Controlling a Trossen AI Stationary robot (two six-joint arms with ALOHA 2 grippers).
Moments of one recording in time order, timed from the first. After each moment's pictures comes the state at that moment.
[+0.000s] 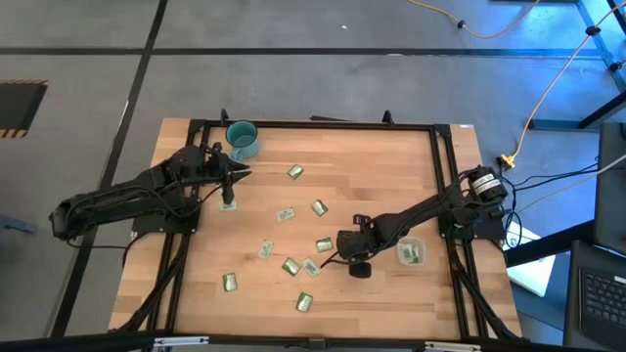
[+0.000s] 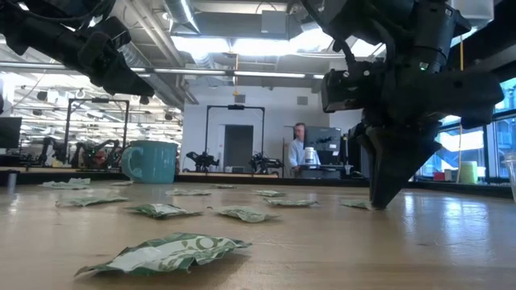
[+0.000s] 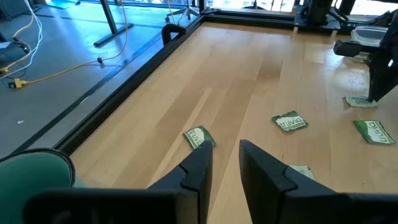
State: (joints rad) left arm 0.47 0.46 0.34 -0.24 0.08 0.05; right arm 0.33 1.84 1.04 -0.51 0.08 0.41
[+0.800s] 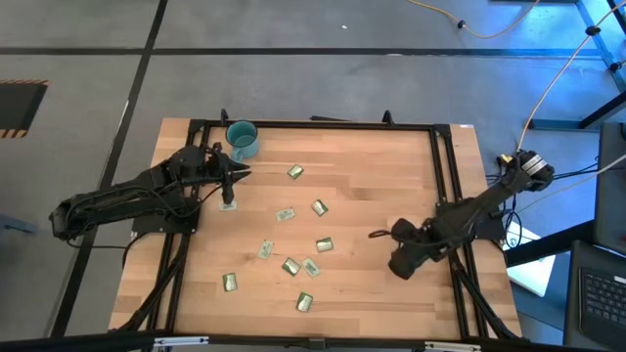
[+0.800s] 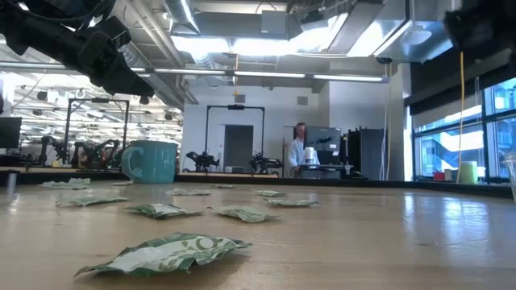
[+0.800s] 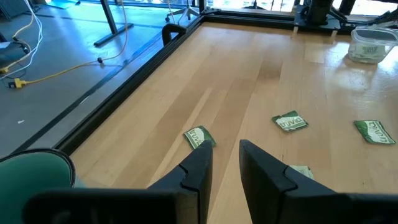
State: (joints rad) left arm 0.47 0.46 0.34 -0.25 0.08 0.05; right arm 0.61 1.37 0.98 -1.09 0.05 1.36
